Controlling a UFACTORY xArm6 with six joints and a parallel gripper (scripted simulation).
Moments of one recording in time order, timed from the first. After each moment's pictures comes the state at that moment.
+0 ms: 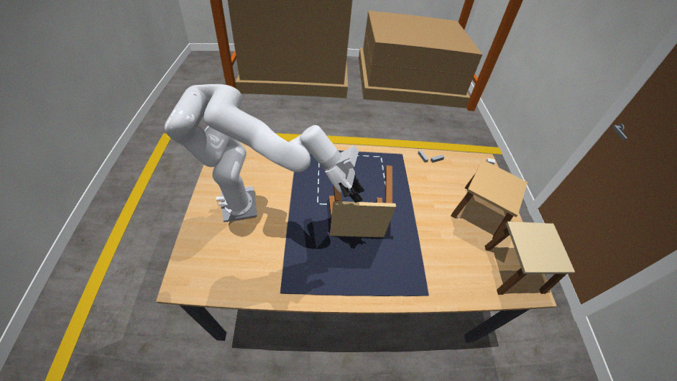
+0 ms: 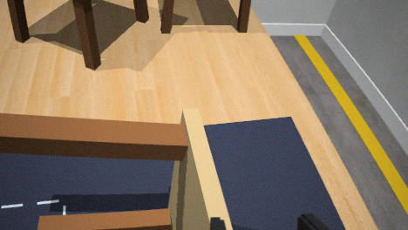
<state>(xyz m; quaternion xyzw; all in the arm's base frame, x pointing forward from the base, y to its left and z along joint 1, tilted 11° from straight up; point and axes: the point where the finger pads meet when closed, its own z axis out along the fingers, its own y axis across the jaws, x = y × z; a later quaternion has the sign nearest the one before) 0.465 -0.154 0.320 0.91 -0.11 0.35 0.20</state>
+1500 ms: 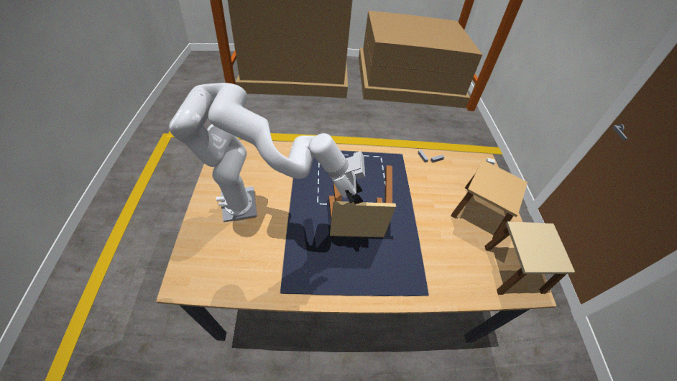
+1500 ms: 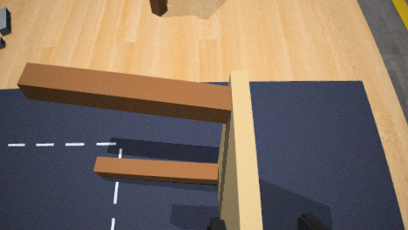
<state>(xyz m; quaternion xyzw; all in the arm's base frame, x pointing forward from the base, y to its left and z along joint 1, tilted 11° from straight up) 0.465 -0.155 0.310 0.96 -0.05 0.27 0.09</state>
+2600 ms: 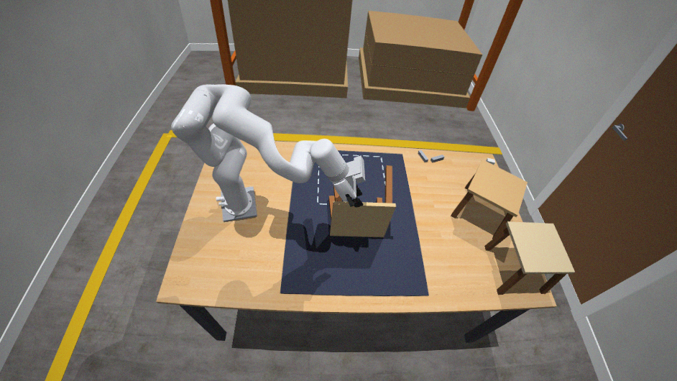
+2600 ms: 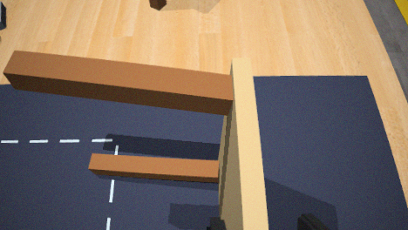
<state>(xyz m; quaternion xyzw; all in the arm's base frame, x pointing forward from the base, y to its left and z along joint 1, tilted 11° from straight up) 0.468 -0.159 0.290 0.96 -0.05 0.27 0.09</state>
